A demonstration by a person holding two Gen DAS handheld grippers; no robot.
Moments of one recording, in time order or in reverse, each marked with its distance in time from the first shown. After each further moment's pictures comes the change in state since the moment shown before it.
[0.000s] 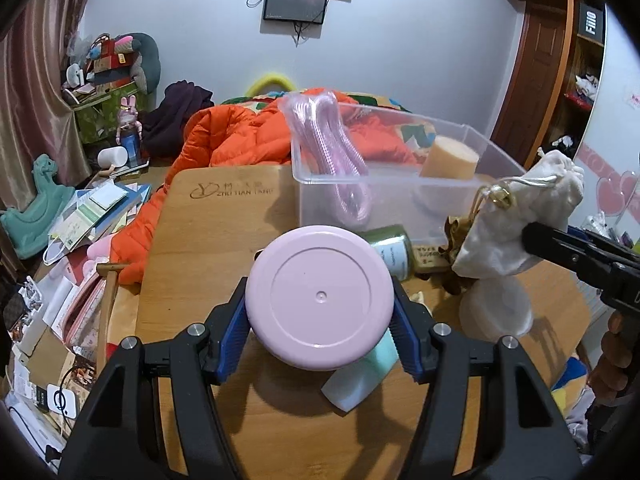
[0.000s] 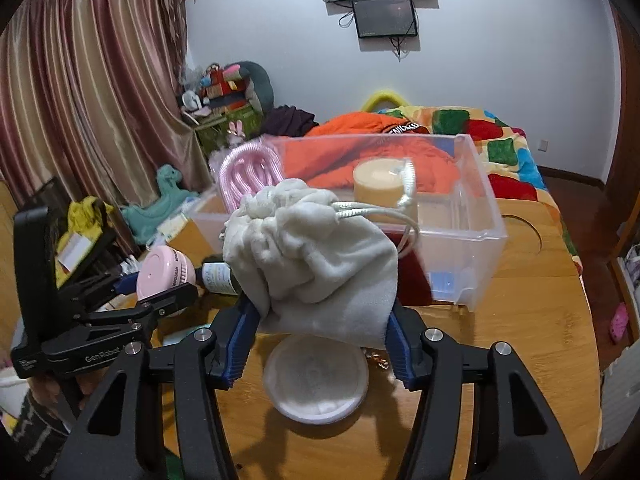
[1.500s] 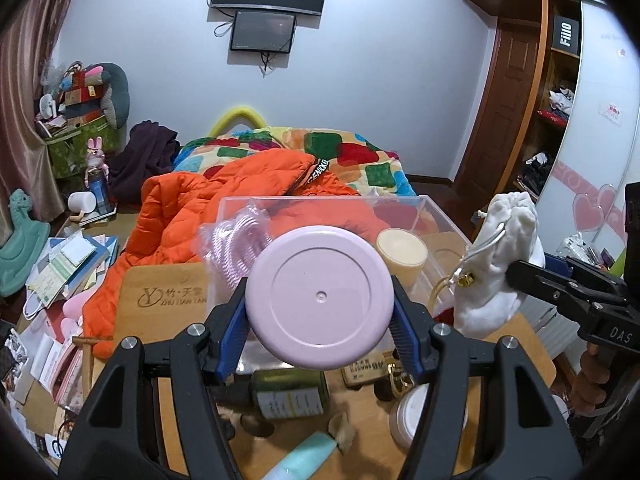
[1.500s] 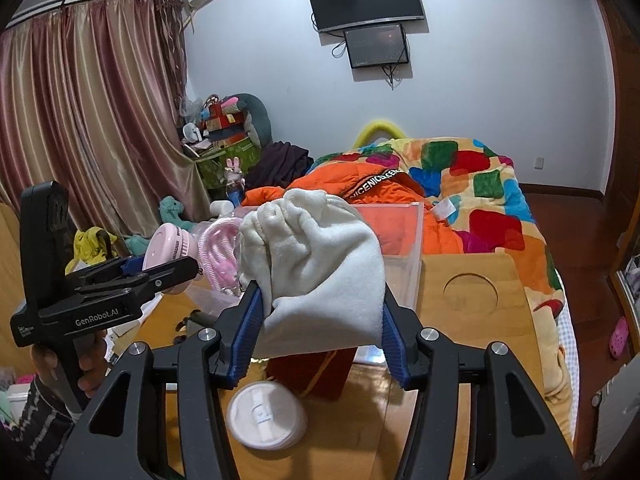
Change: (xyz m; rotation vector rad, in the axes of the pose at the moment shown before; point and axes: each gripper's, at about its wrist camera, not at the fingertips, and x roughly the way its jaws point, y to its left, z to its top) left arm 0.008 -0.045 0.084 0.049 -0.081 -0.095; right arm -0.028 -0.046 0.049 -0.005 -0.079 0.001
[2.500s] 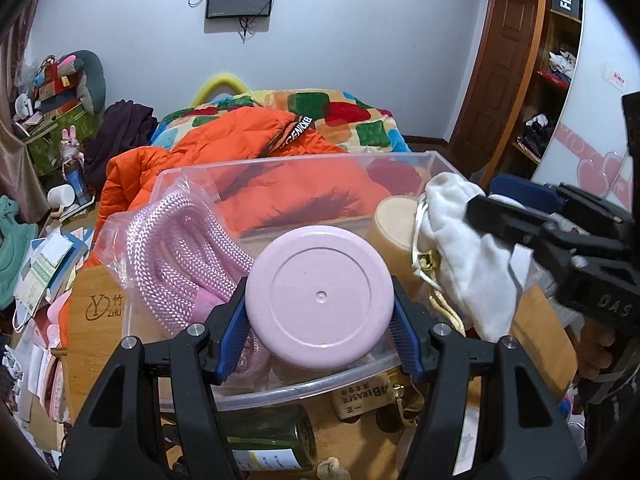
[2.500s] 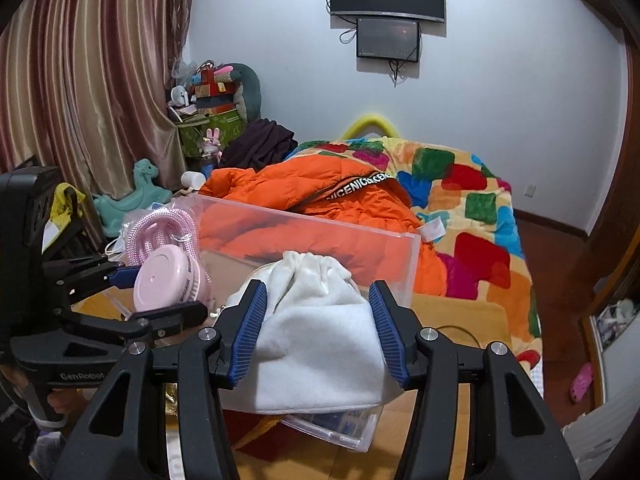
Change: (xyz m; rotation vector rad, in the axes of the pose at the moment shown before) left arm 0.066 -0.017 -0.002 0.059 0.140 -0.014; right arm 0.063 -0.009 0.029 -0.154 0.052 -0.104
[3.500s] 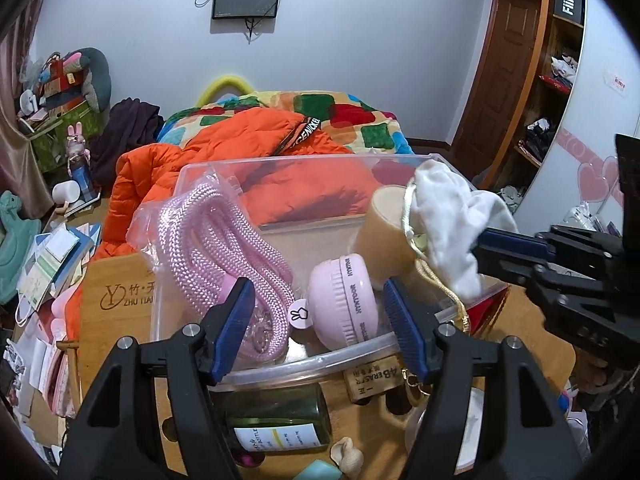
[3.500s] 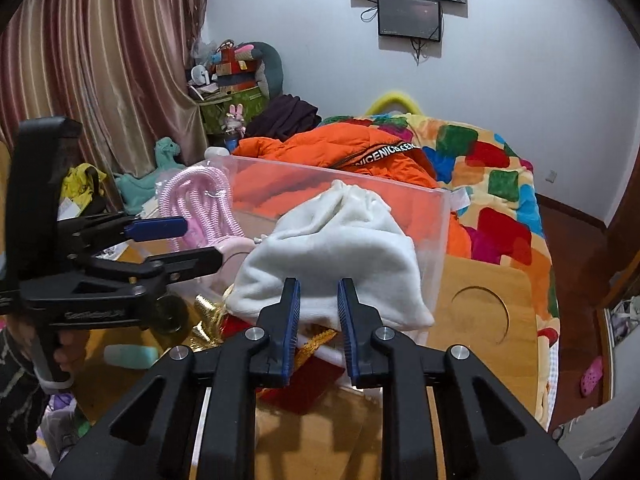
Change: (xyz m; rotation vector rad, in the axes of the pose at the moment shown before) left arm -0.012 0.012 -0.005 -0.019 -0.008 -0.001; right arm 0.006 0.010 -0.023 -0.017 0.093 0.088
